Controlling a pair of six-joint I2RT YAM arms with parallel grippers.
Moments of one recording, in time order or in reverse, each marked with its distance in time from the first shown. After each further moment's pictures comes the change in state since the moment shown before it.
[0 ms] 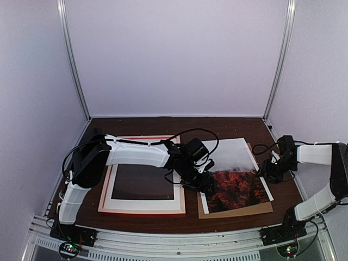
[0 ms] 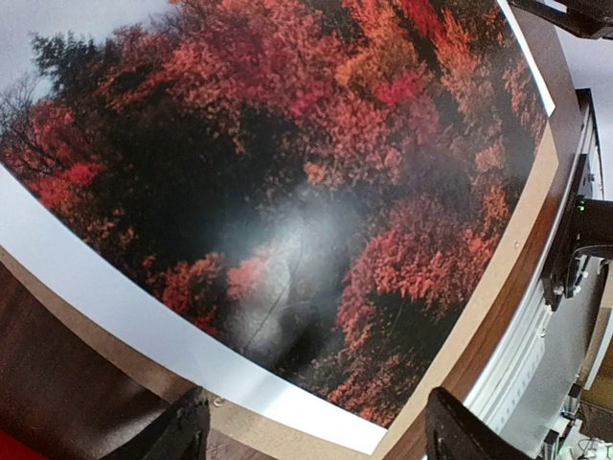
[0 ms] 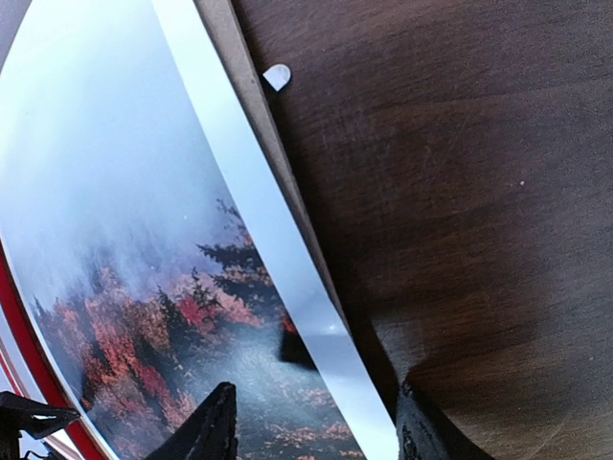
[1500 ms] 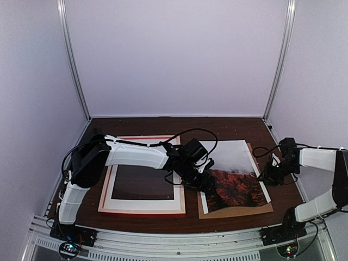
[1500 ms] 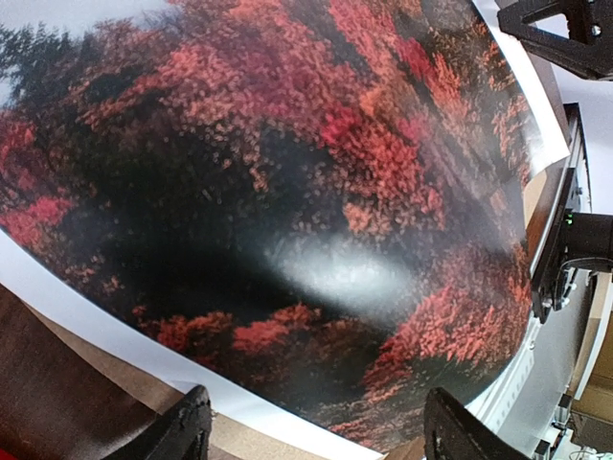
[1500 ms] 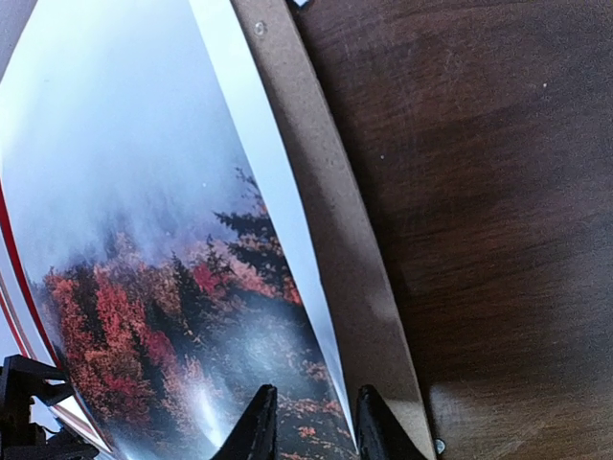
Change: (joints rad) left arm 0.000 -0.011 -0.050 0.092 0.005 -0.041; right arm 0.000 -0.082 -0.035 -0.068 -0.071 -0.002
